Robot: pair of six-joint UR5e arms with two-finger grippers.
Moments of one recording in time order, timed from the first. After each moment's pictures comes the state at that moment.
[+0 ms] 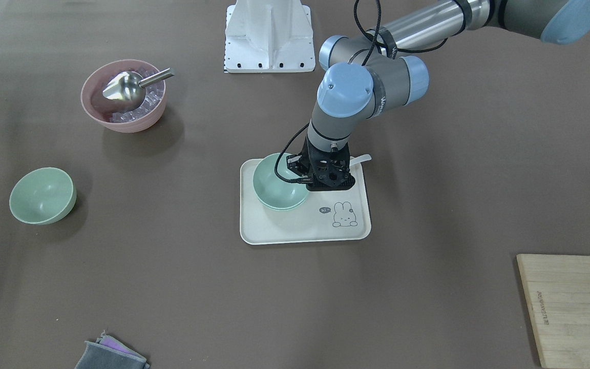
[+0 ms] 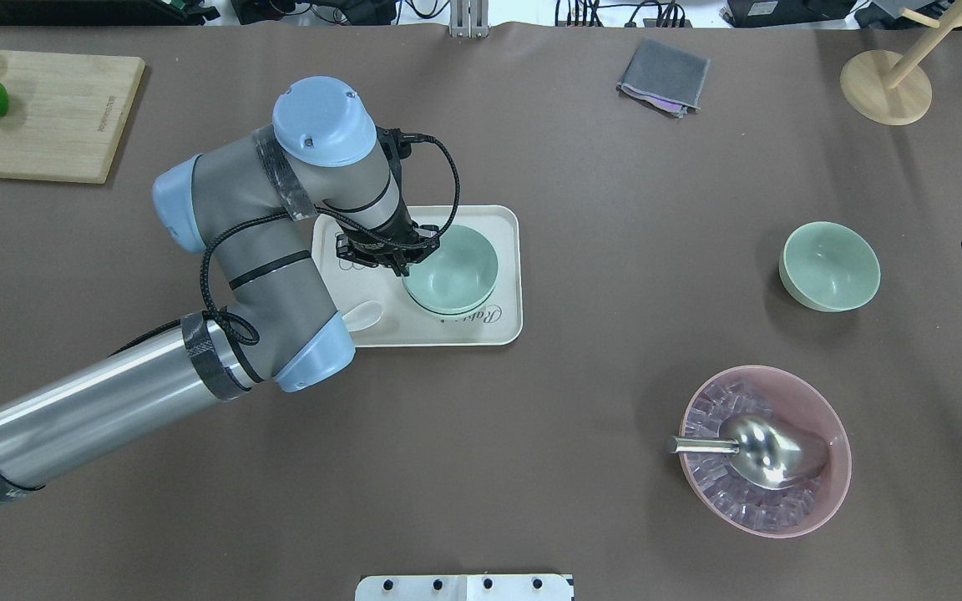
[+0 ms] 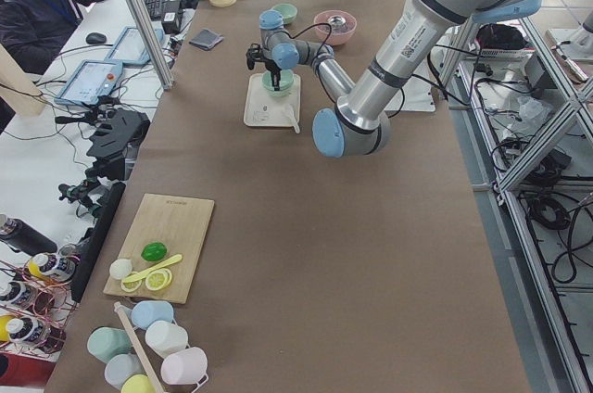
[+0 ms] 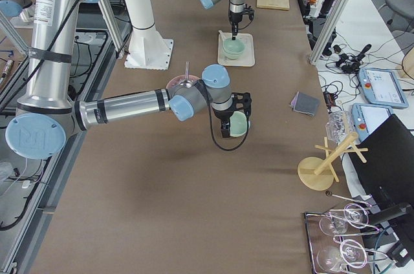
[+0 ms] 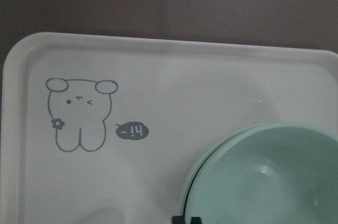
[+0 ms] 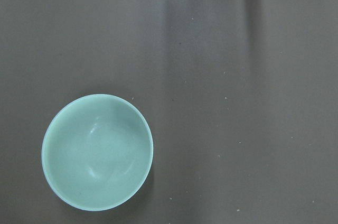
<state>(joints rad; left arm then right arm) -0.64 -2.35 -1.46 -1.70 -2.04 -1.19 1.23 -1.74 1.94 -1.19 2.24 0.61</state>
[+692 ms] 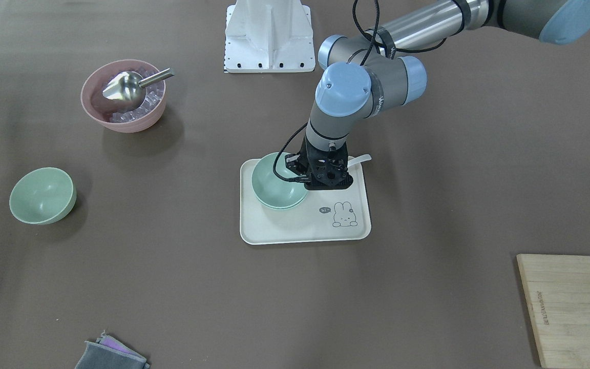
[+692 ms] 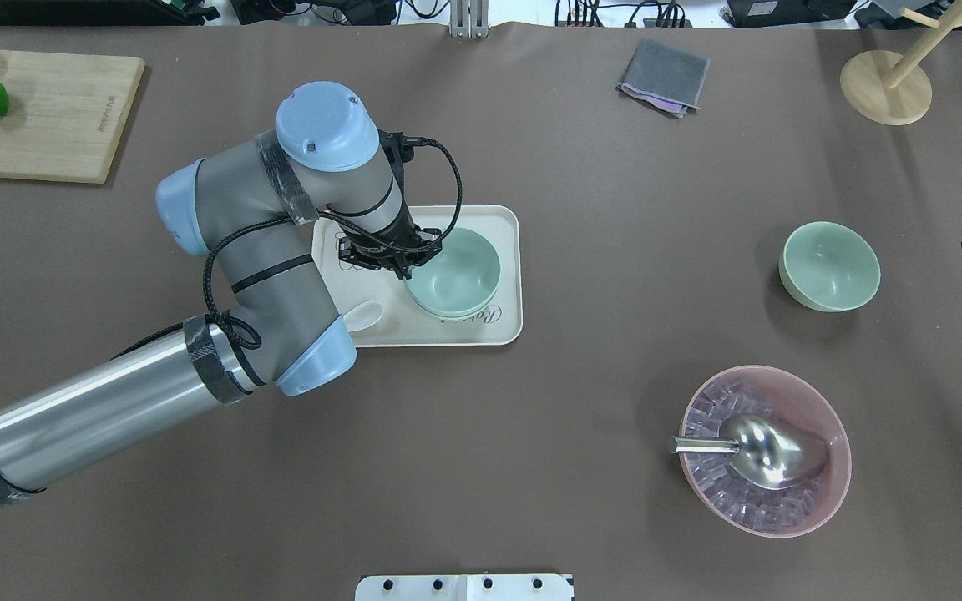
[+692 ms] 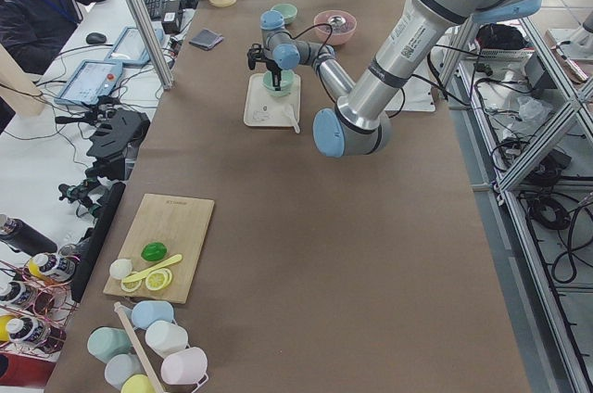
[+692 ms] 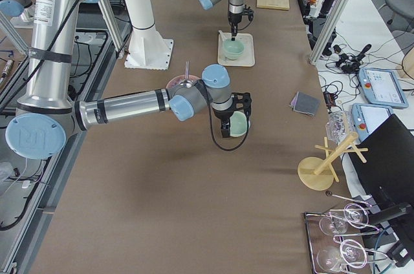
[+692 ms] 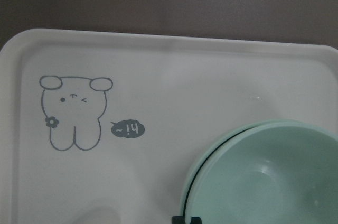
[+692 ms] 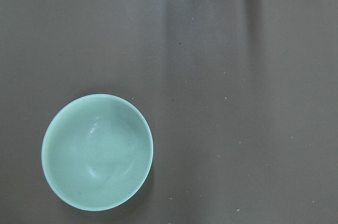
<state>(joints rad) -0.64 -2.35 -1.46 -1.70 -2.04 -1.19 1.23 -1.74 1.94 -1.19 2.24 0.61</state>
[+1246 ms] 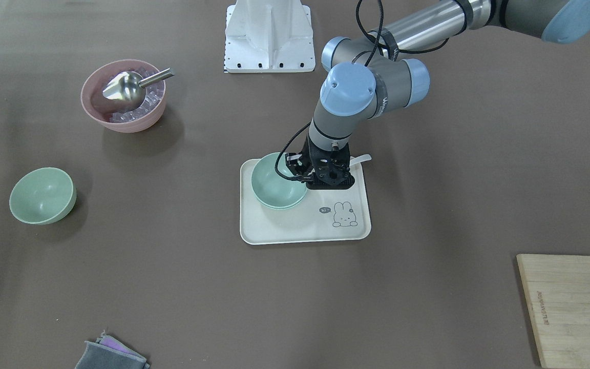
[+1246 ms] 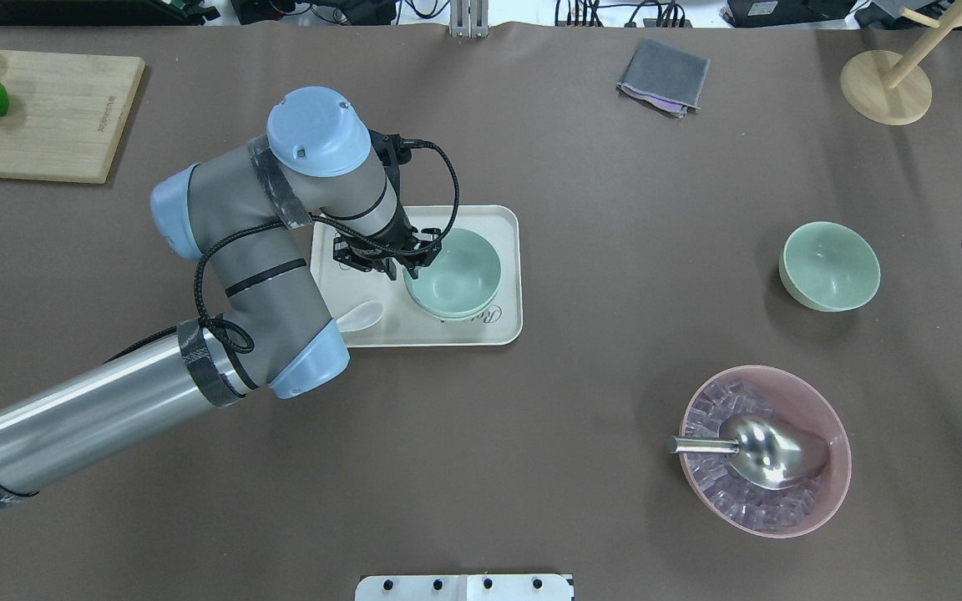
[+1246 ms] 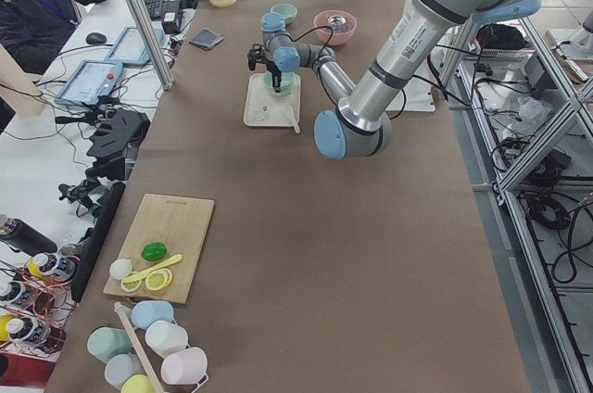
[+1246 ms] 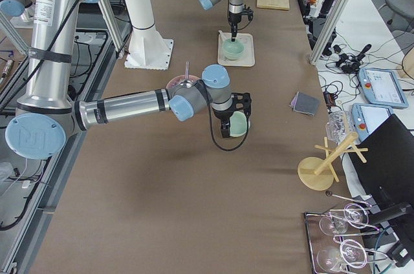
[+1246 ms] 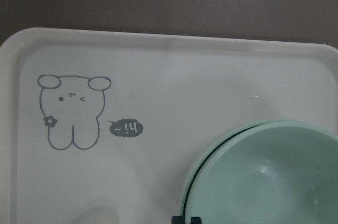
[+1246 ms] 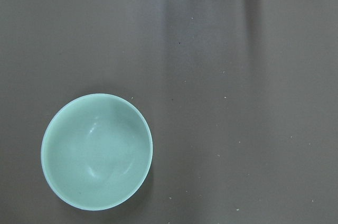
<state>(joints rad) -0.64 -2.33 -1.47 -1.76 -2.04 -1.19 1.23 -1.74 1.94 -1.19 2.24 0.61</state>
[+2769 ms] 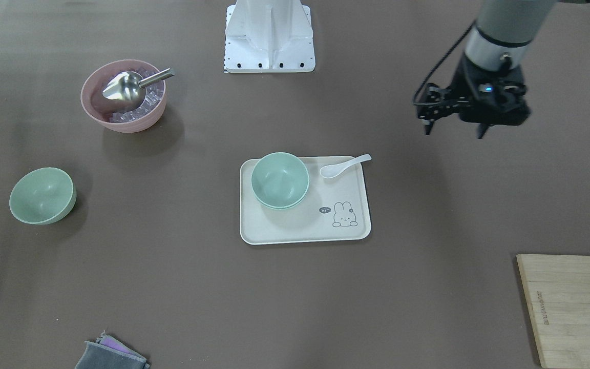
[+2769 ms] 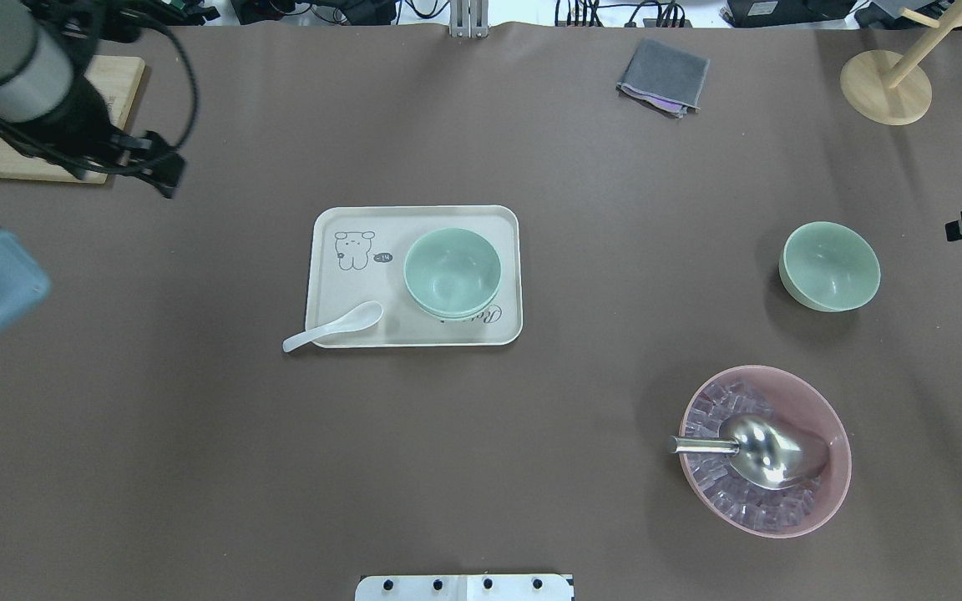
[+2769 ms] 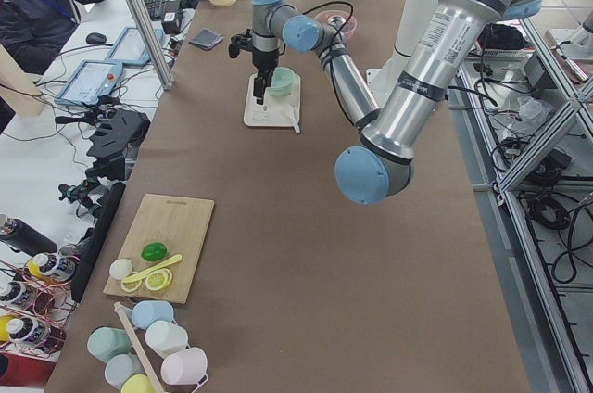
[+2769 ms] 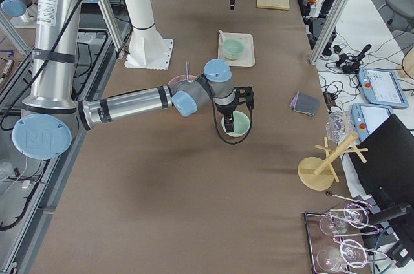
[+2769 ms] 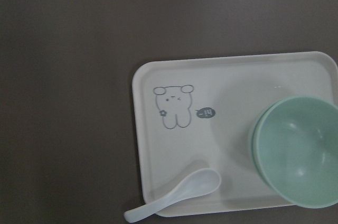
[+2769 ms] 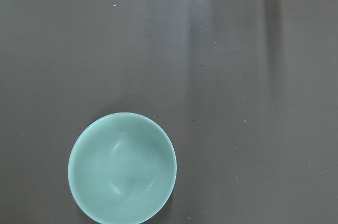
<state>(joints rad) -1.03 -1.99 -2.06 -1.18 -2.06 -0.50 1.22 -1.70 1.96 -1.19 2.21 0.61</state>
